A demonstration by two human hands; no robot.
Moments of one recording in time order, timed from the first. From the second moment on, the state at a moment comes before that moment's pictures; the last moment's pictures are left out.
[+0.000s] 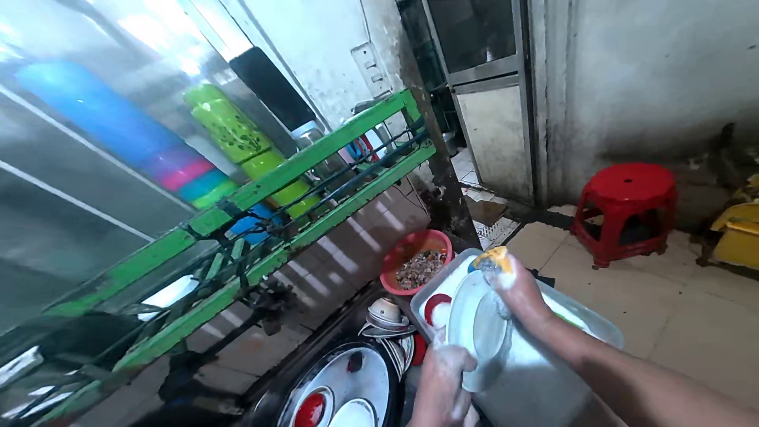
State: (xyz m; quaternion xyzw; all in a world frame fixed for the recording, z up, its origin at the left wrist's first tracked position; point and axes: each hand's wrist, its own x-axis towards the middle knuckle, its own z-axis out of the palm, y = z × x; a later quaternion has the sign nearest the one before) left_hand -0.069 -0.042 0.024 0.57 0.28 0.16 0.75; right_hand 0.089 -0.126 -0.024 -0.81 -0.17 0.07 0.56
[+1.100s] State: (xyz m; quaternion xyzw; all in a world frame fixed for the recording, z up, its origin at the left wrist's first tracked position) left_hand -0.061 -0.045 -0.005 0.42 0.29 0.23 0.83; right_hand 0.039 -0.113 -0.001 -0.80 -0.38 0.18 0.43
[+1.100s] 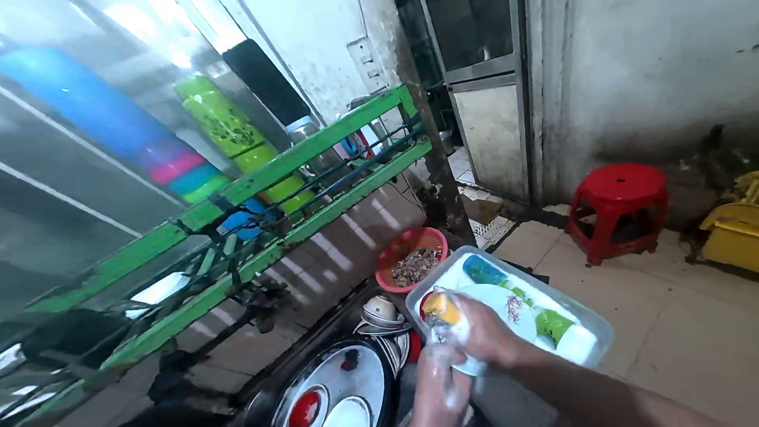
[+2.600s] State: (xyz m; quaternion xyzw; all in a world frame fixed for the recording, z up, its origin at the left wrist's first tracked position) left_hand 0.049 0.004 -0.050 0.96 0.13 -0.14 0.22; right_hand 0.077 -0.142 -0.063 -0.82 -0.43 0.34 0.16
